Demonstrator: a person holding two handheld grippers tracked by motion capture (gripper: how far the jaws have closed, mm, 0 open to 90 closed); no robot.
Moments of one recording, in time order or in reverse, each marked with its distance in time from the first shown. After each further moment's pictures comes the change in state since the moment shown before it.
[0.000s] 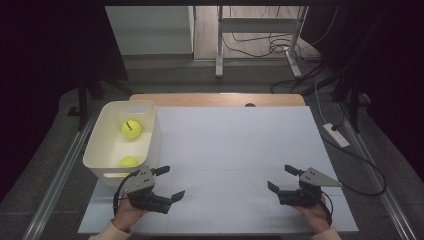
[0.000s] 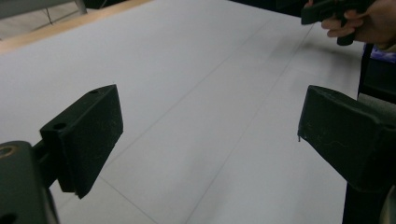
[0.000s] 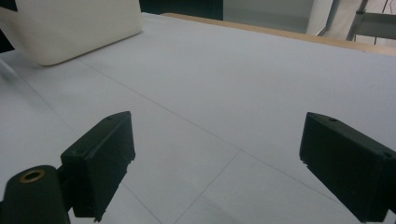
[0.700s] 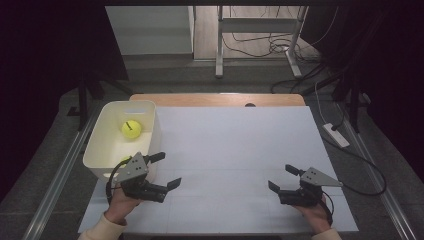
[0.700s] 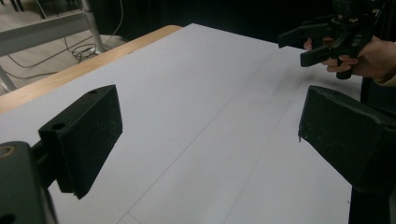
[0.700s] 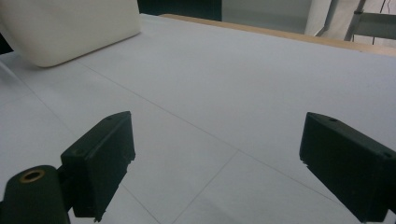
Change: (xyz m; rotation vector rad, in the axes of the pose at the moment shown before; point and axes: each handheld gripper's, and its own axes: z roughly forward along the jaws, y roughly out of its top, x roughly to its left) left arm 0.000 0.043 -0.024 -0.093 0.035 0.056; right arm -0.001 0.000 -0.001 -0.003 -0.002 0.004
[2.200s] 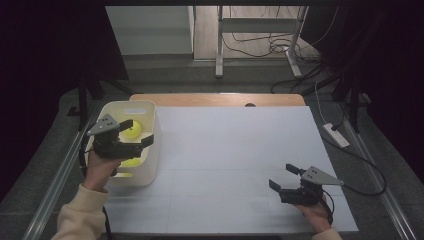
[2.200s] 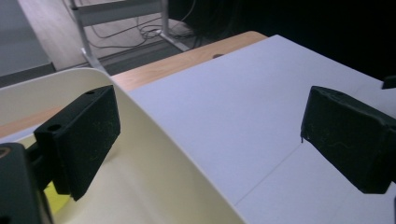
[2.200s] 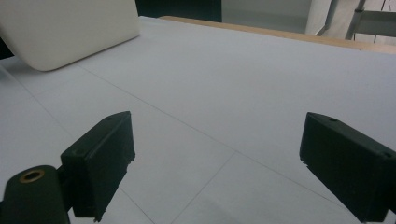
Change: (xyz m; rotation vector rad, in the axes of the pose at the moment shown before) left arm 0.090 0.039 -0.028 0.053 0.219 -0.185; right arm -0.004 0.000 0.001 -0.004 0.003 0.016
